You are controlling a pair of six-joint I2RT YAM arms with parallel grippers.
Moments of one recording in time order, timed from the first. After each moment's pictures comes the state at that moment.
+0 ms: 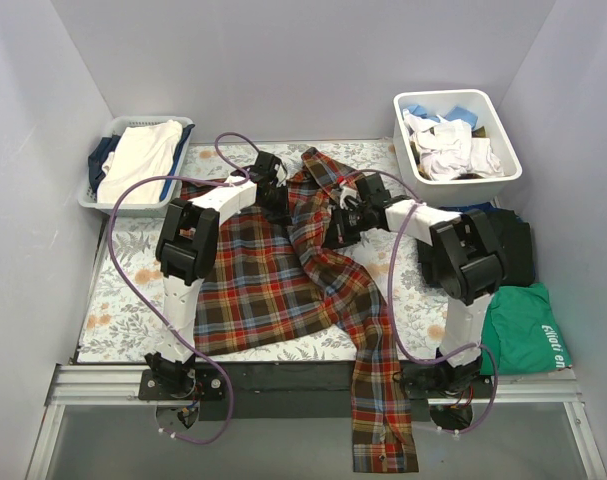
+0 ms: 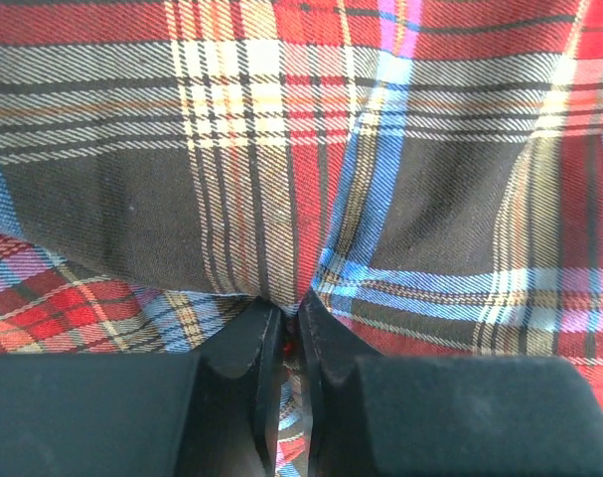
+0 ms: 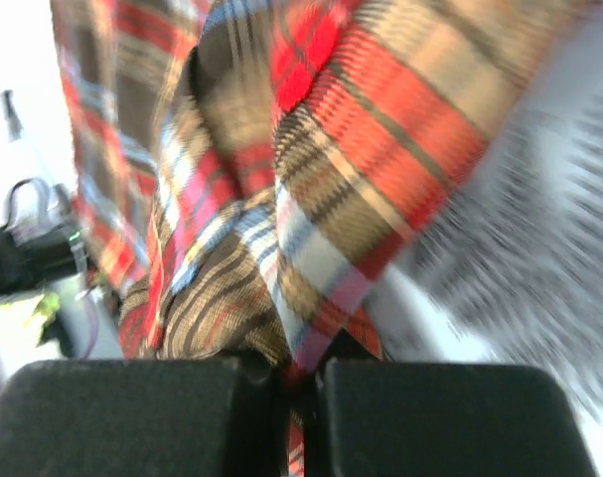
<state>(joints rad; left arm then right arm) -0.40 2.22 1.70 -0.56 0.24 -0.44 0.45 1.96 1.23 -0.25 -0.75 0.34</state>
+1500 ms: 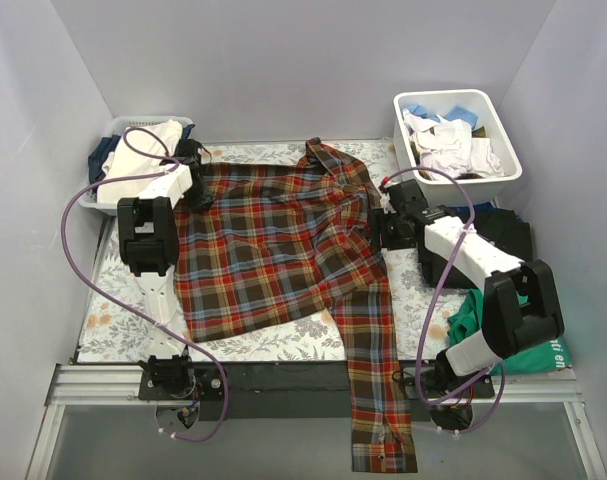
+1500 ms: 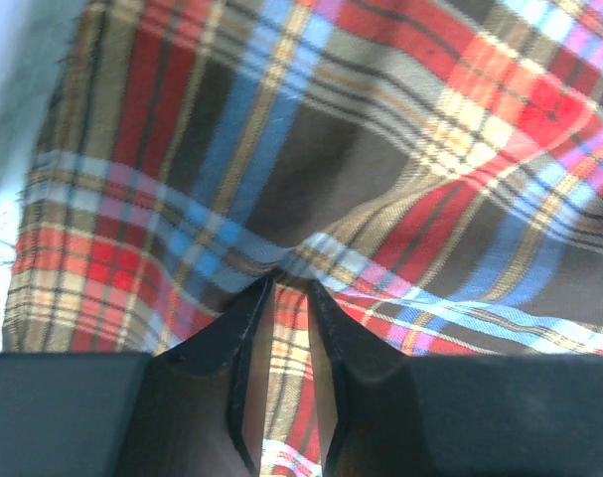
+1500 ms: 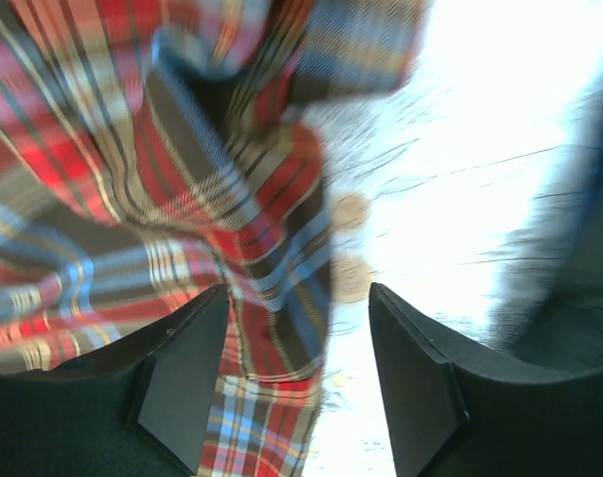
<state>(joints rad) -0.02 2.21 1.75 -0.68 -0.16 -0.50 0.38 1.49 1.03 -0.53 0.00 0.22</state>
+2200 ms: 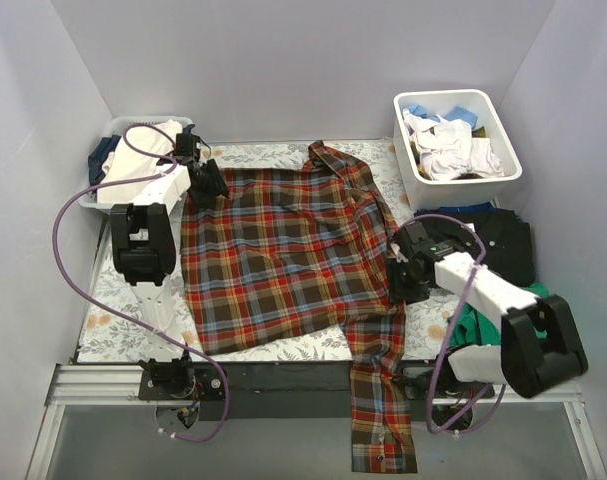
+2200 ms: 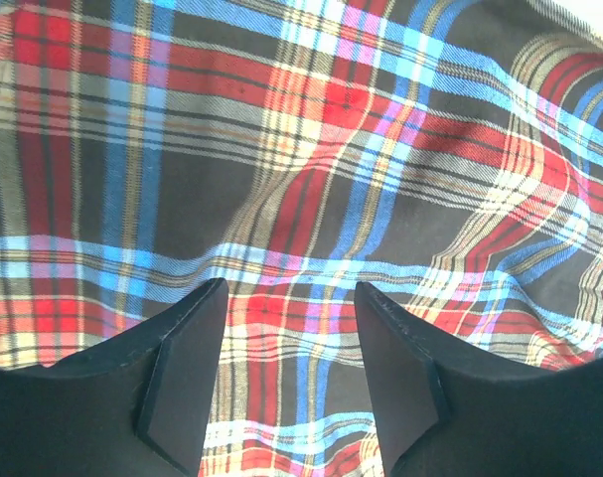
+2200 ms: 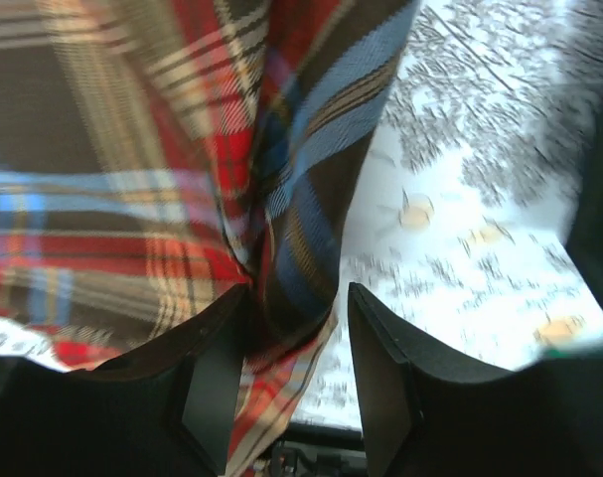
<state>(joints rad) -0.03 2.10 1.69 -0.61 0.09 -0.46 0.41 1.32 0.72 -0.70 -0.03 0.30</state>
